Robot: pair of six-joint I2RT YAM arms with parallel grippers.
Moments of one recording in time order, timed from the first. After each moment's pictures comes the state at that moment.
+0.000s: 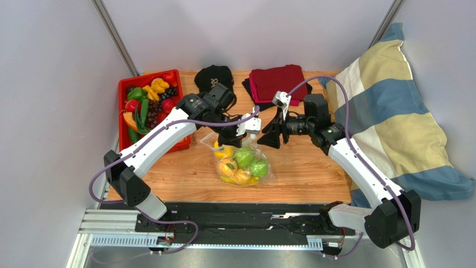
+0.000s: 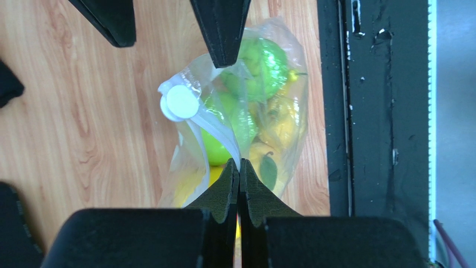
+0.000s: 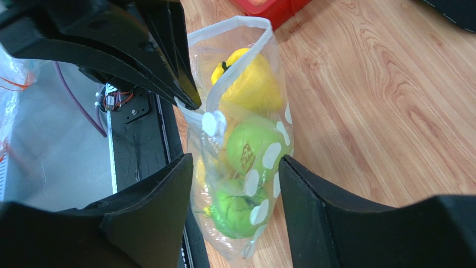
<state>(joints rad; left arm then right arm) -0.73 1.58 1.64 -1.13 0.60 0.80 0.41 1.20 1.03 -0.32 -0.89 -0.06</state>
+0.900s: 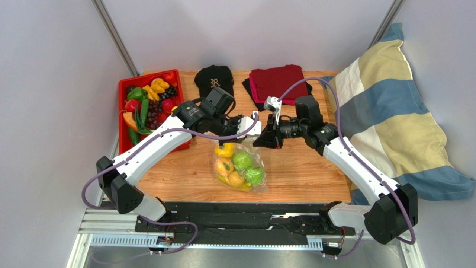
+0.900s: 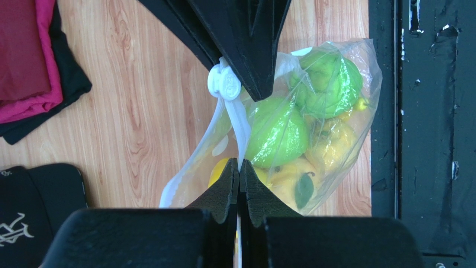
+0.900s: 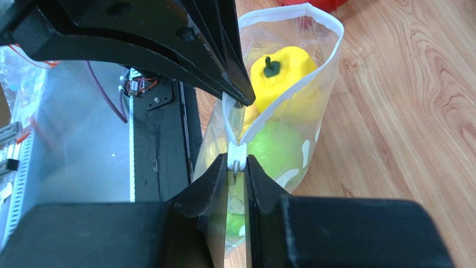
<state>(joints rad) -0.78 1.50 1.54 -0.97 0.47 0.80 0.48 1.24 1.03 -0.32 -0.94 -0.07</state>
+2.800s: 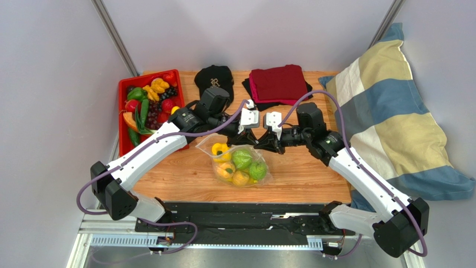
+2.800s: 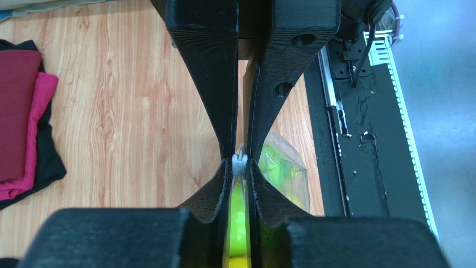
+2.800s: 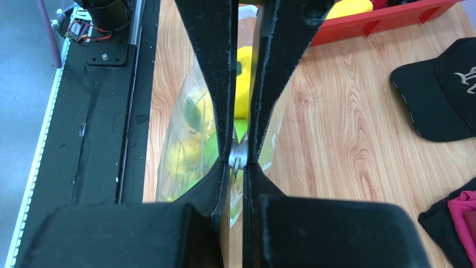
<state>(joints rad) -0.77 1.42 1.42 -0.63 0.77 0.53 0.56 1.11 1.00 -0.36 -0.86 -0.51</state>
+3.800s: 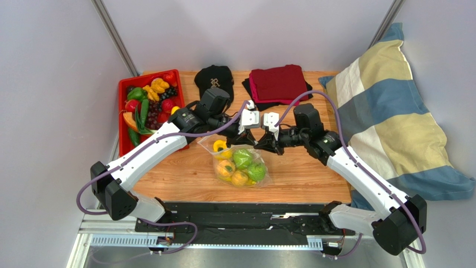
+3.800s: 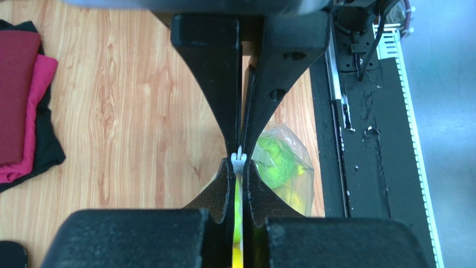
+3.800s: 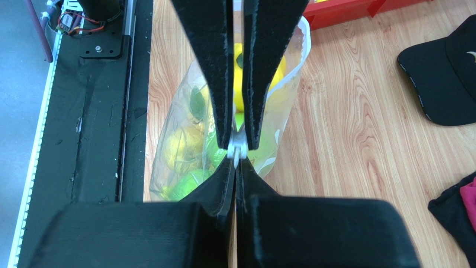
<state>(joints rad) -0.76 1.42 1.41 -0.65 0.73 0.53 0.56 1.13 0.99 -0.38 -0.83 -0.50</state>
